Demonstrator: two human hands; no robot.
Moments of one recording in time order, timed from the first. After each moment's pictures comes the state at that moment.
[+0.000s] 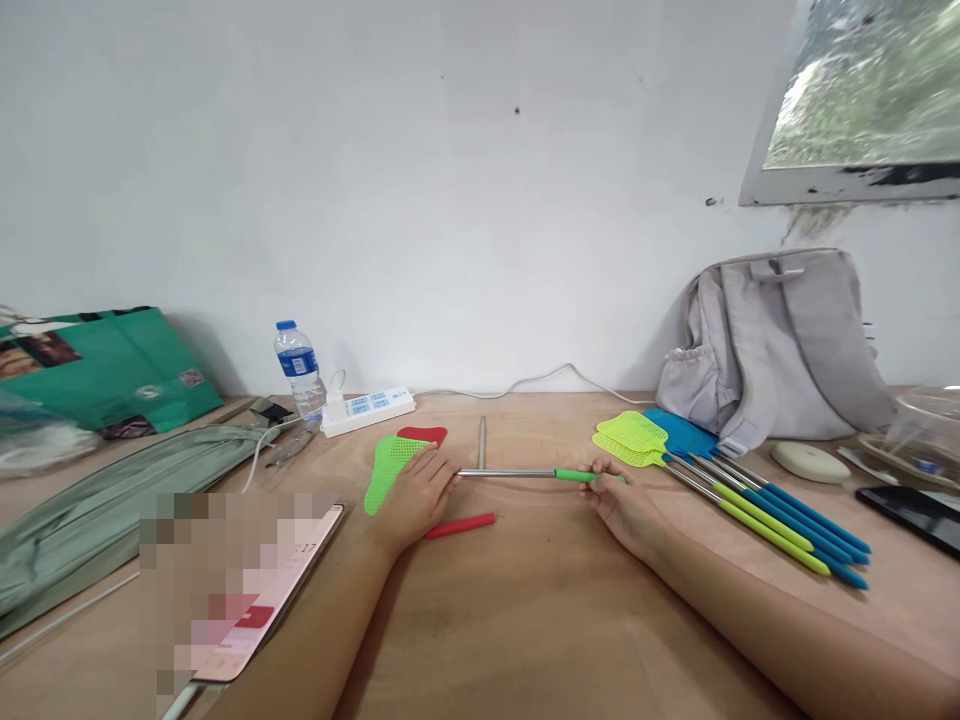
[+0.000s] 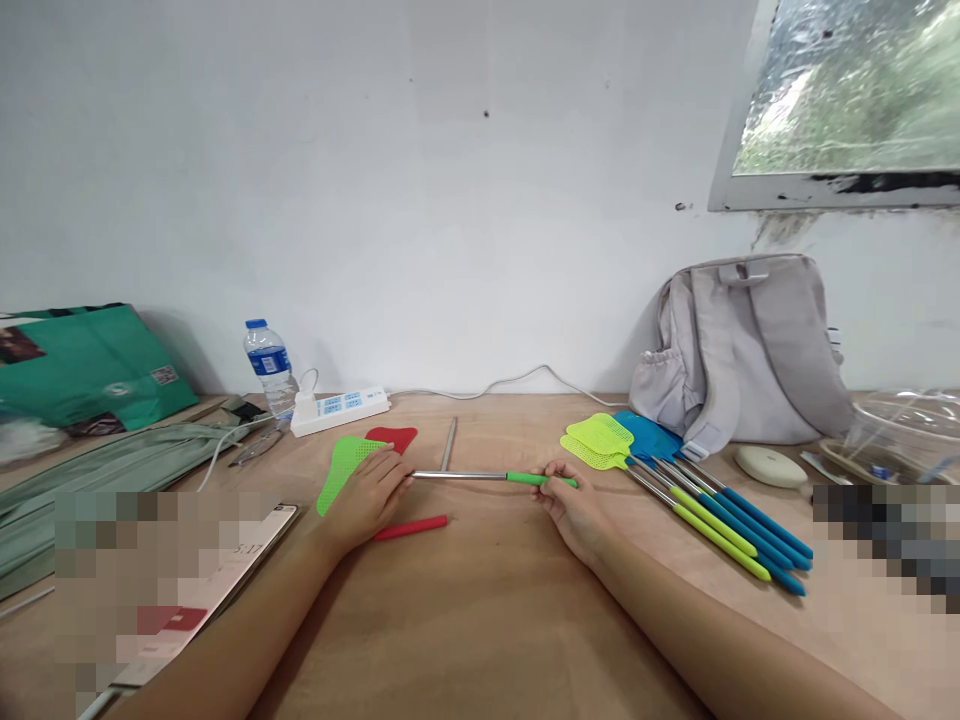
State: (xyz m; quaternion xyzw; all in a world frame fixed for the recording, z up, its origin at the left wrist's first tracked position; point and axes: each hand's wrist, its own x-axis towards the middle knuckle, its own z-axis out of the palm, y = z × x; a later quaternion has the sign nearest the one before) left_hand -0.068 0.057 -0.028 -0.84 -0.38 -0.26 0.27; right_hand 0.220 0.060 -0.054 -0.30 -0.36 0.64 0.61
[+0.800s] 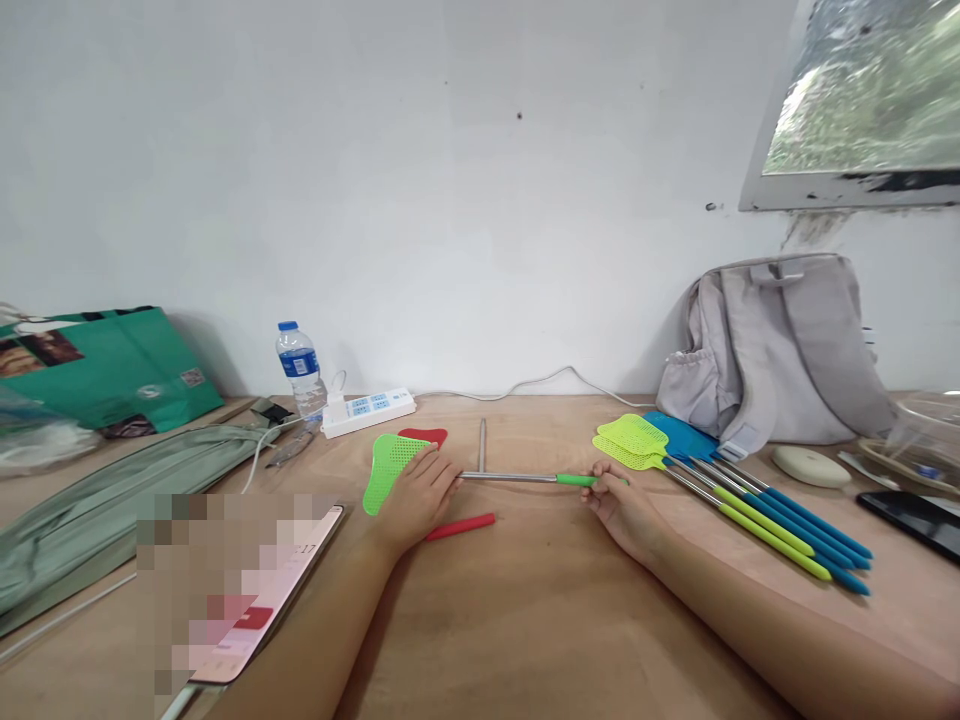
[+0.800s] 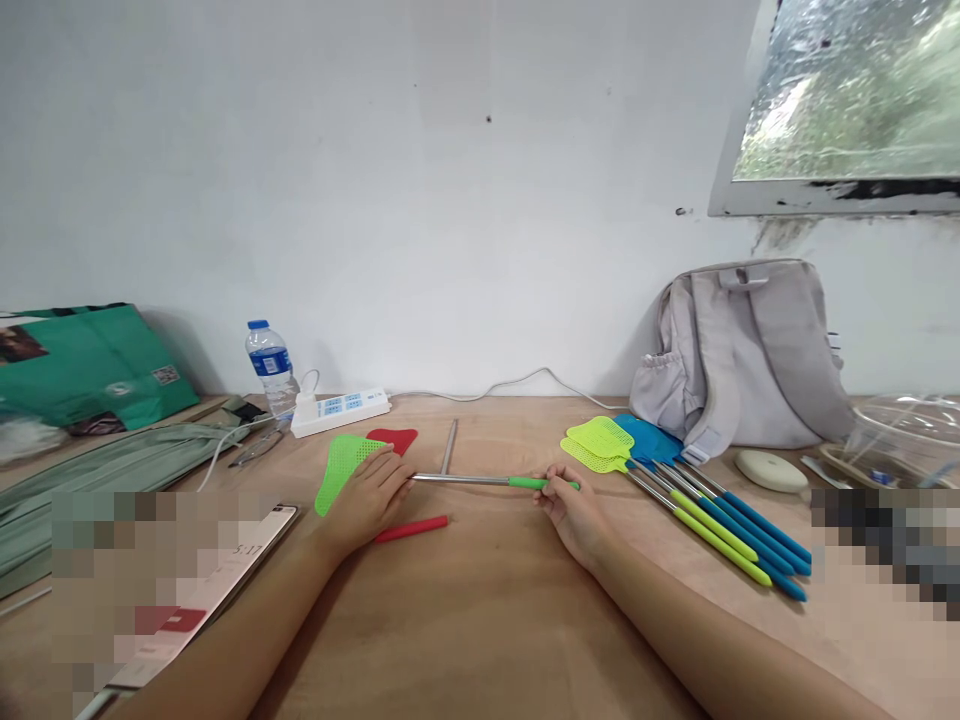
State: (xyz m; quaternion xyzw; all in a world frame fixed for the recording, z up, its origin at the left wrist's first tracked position) left_hand -0.065 0.054 -0.024 -0.83 -0.37 -0.26 0.31; right_hand 0.221 0.061 -0.055 -0.31 -0.37 0.63 0.61
